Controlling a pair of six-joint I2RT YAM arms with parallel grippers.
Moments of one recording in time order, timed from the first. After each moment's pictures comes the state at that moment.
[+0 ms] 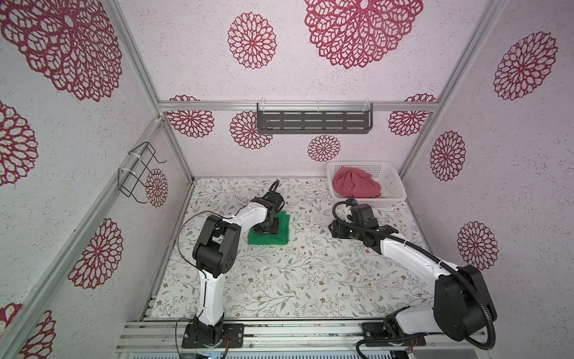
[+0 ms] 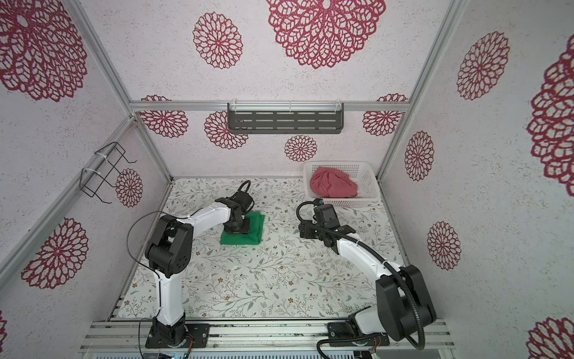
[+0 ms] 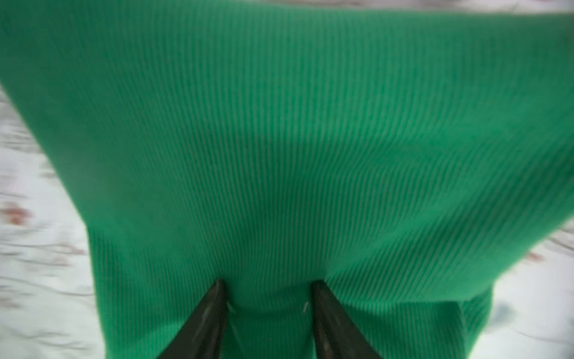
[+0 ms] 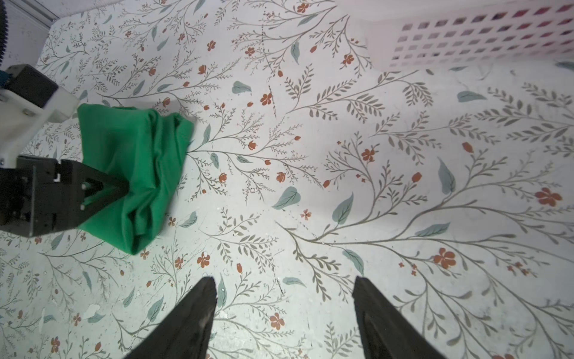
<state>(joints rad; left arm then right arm) -0.39 2.07 1.51 -0.81 -0.18 -0.39 0.41 1.38 0.88 -0.30 -0.06 0.38</state>
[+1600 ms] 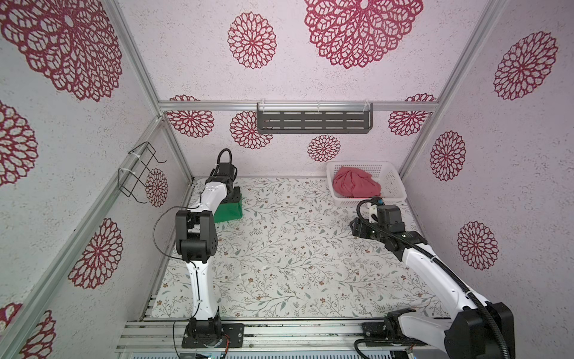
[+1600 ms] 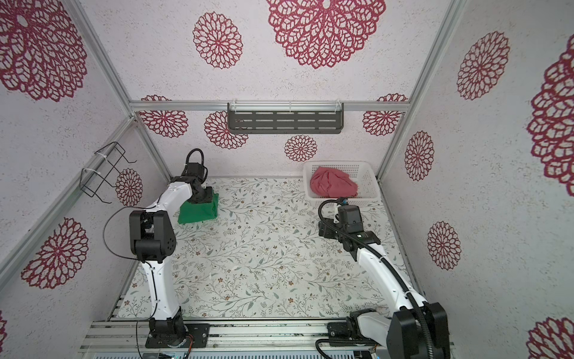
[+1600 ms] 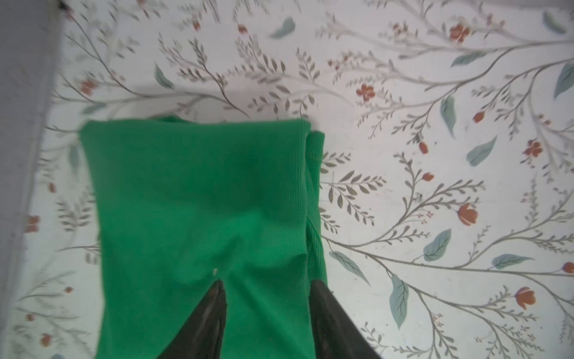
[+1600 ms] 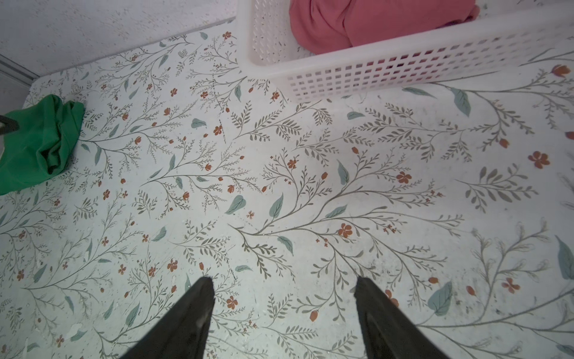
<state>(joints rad) -0.04 2.22 1.84 -0.73 -0.14 -0.16 0.23 1.16 0.85 -0.43 -0.05 0.33</state>
